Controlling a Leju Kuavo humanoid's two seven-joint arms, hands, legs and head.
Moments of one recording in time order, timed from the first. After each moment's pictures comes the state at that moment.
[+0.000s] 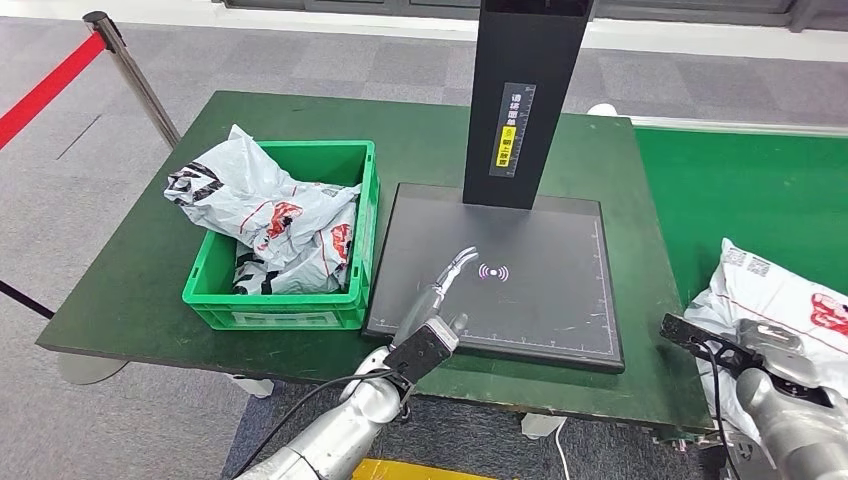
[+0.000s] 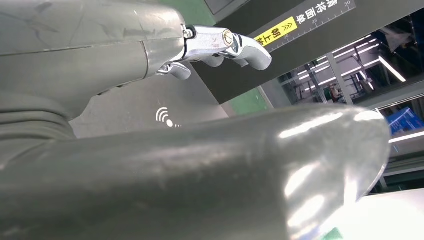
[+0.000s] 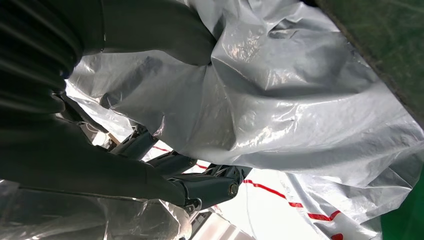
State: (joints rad) left arm -0.42 -0.31 -0.52 -0.76 -0.33 0.18 -0.49; right arm -0.54 -0.46 0.29 -0.49 1.14 0.16 -0.02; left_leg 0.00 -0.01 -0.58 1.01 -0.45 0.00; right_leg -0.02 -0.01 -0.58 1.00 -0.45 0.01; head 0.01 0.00
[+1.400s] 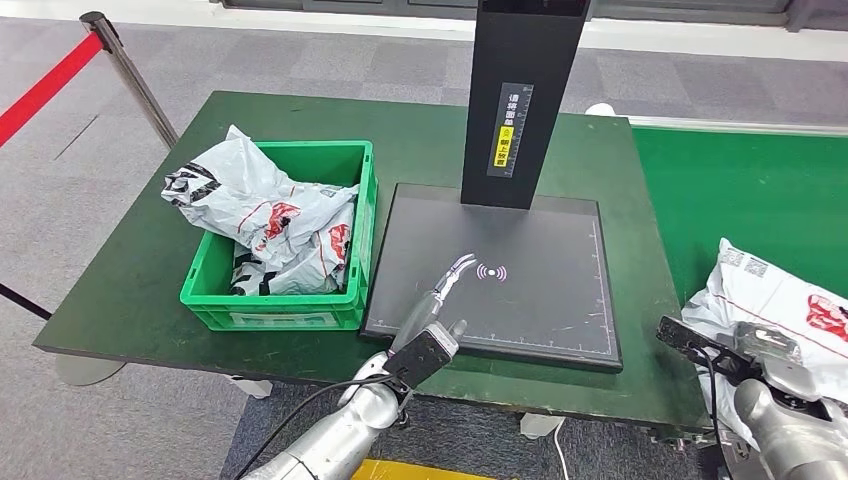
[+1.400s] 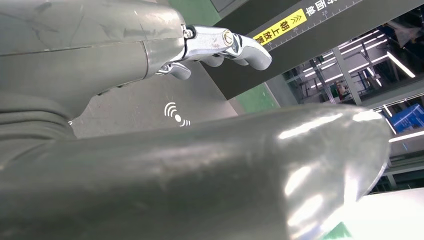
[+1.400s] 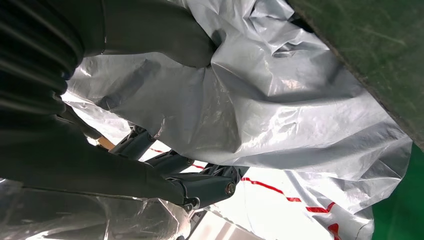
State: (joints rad) left arm -0.41 -0.31 -0.52 -0.76 -0.34 0.19 -0.48; right arm -0.47 -0.46 0.29 -0.60 1.09 0.12 -0.03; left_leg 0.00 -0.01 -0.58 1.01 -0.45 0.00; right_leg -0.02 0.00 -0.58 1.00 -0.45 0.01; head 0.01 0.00
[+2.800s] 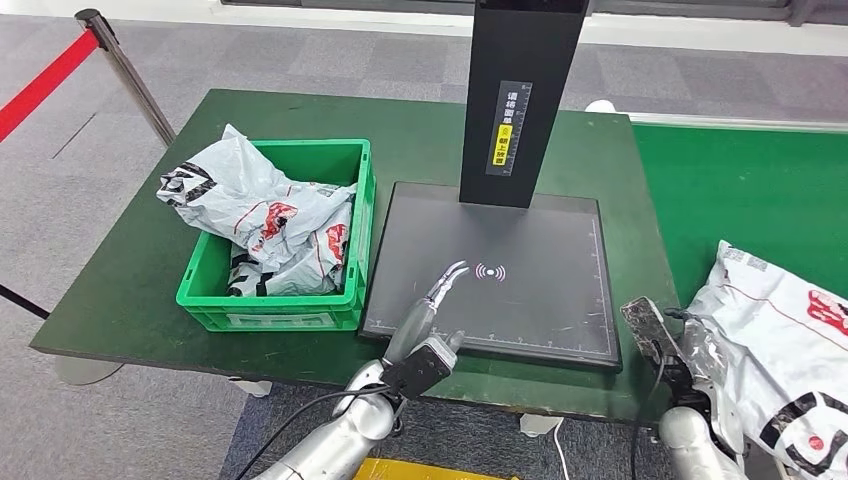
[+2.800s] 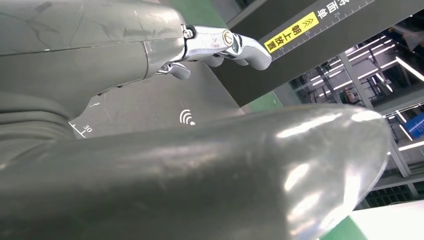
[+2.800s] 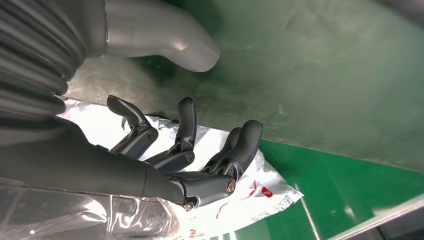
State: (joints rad) left arm -0.37 -0.29 -0.52 -0.79 -0.40 0.25 -0.47; right arm -0.21 -0.17 -0.01 -0.99 0.85 -0.25 -0.14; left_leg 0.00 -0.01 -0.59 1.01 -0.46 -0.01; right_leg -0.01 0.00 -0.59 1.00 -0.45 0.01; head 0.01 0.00
